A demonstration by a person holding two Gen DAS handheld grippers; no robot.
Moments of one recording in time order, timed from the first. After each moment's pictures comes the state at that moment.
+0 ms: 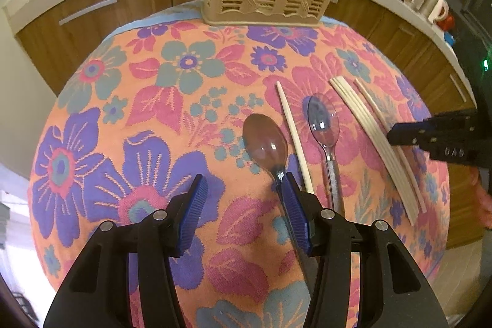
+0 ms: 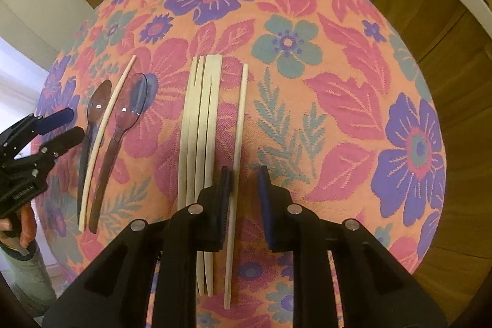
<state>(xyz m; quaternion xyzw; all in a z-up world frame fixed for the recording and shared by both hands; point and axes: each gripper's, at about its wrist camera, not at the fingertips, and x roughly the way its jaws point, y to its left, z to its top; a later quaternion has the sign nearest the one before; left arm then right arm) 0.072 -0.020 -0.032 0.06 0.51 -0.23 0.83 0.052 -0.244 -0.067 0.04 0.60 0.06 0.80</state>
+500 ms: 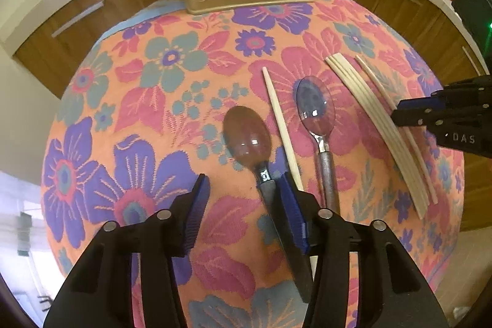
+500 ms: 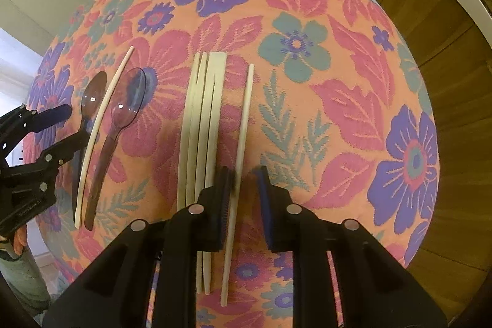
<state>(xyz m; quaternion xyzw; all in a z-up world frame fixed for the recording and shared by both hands) 0.073 -0.047 -0.032 0.12 0.54 -0.20 0.81 0.075 -0.227 -0.066 0.00 0.62 0.05 0.78</state>
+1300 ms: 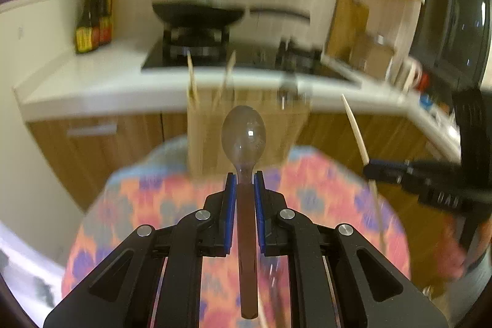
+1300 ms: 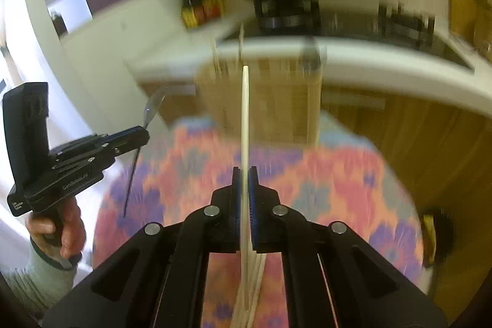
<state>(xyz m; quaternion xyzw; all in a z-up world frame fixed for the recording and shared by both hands) 0.098 -0.038 0.111 -0.02 0.30 -0.26 0.92 0.041 -0.254 0.084 0.08 0.34 0.14 0.93</state>
